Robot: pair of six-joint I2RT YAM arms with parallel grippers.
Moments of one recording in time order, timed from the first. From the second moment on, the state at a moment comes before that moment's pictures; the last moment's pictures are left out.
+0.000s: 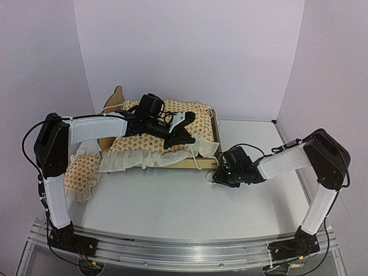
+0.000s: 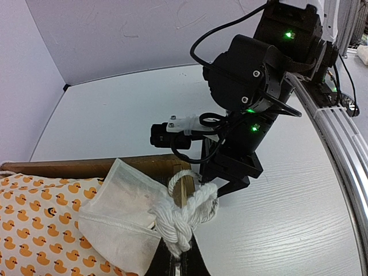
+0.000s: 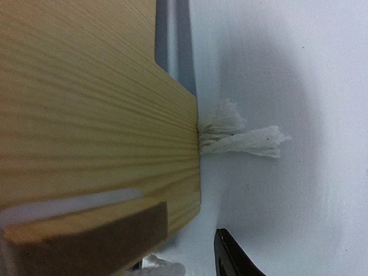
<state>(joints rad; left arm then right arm) -0.71 1.94 1.54 -0.16 0.76 0.57 0.71 1.81 0.85 0.05 0.09 0.83</state>
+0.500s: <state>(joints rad) -0.71 1.94 1.54 -0.15 0.76 0.57 0.69 1.59 0.79 0.06 -0.28 0.70</state>
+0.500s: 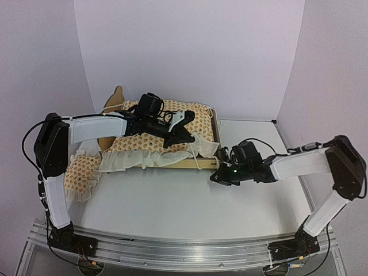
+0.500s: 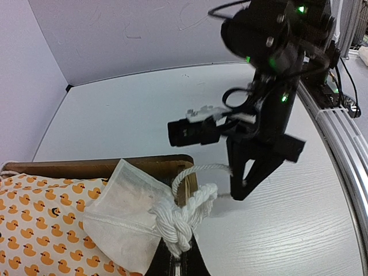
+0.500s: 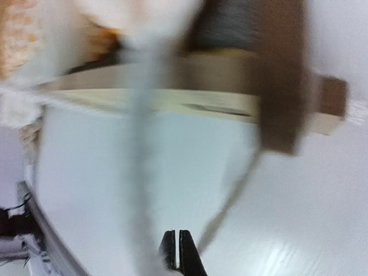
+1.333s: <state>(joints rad) -0.70 1.94 1.54 -0.15 0.76 0.57 0.48 1.59 1.08 0.09 -0.86 0.74</state>
